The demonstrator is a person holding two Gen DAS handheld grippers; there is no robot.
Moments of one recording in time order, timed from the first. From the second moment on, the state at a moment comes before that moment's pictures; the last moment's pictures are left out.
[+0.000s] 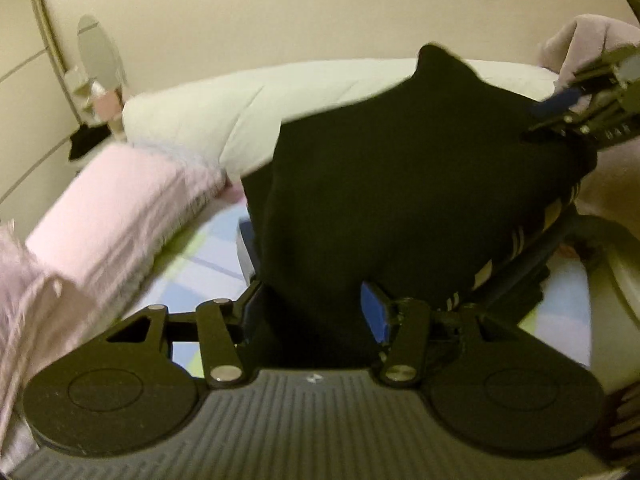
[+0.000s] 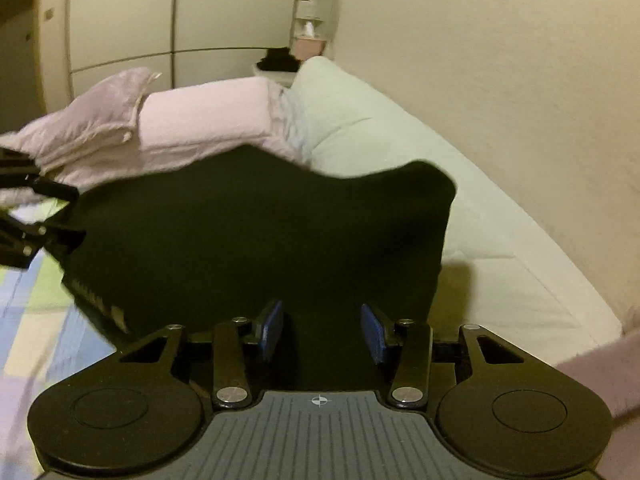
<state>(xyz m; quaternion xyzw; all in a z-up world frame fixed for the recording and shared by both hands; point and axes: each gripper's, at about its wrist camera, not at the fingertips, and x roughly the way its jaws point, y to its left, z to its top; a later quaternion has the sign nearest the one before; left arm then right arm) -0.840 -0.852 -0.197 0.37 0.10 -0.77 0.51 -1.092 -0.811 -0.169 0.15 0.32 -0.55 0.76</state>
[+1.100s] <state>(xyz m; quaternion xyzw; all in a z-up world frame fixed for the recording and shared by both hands) -0.789 -0.684 -0.191 0.31 0.22 -0.76 0.53 -1.067 -0.635 -0.170 0.28 0.23 -0.68 0.64</state>
